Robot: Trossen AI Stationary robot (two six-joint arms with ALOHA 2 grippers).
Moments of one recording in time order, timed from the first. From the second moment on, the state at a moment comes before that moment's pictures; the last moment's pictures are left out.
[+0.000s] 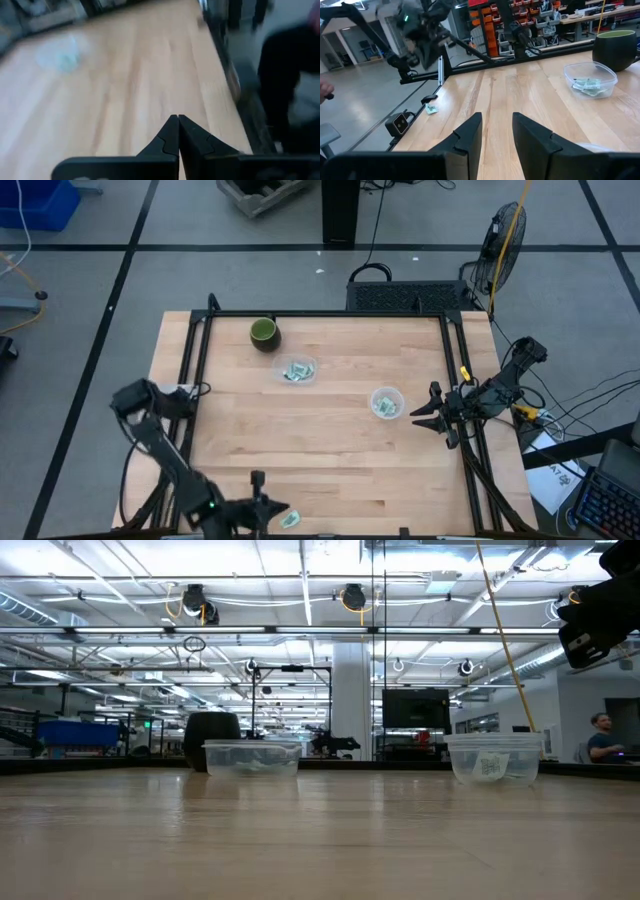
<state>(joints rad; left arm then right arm) -0.96 1.85 1.22 -0.23 -0.86 -0.48 0.75 0.03 0.07 -0.14 0.60 0.30</state>
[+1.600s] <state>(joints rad) -0.98 2.11 1.32 -0.27 -0.61 -0.92 0.75 0.03 0.07 -0.14 0.60 0.30</state>
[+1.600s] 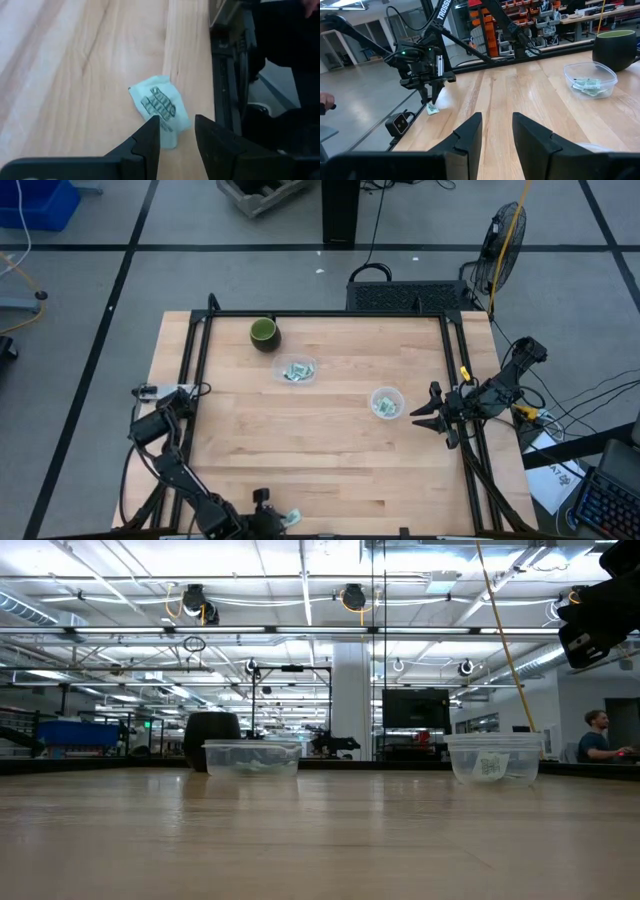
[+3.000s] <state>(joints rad) -0.64 1.97 1.32 -0.61 -0.83 -0.53 0.75 0.03 0.07 -0.14 0.60 0.30</state>
